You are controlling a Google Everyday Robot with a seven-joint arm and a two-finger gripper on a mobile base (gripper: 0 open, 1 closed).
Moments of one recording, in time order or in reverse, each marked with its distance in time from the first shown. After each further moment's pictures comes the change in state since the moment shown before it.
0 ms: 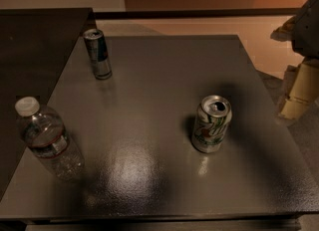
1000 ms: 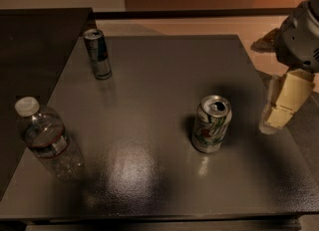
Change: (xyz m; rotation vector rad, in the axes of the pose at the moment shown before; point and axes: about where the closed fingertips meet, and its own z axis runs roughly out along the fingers) arm -0.021 0.015 0.022 -0.089 -0.119 -0.049
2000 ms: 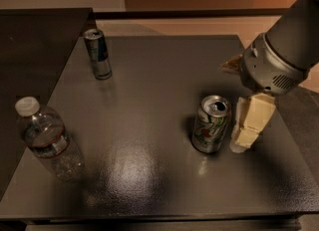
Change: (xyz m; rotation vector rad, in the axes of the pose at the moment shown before) arm -0.033 0.025 0.055 -0.104 -0.088 -0.083
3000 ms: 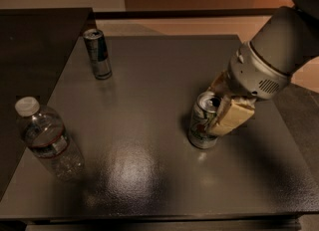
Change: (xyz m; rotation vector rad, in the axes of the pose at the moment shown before) arm -0.016 0.010 0.021 -0.091 -0.046 -0.020
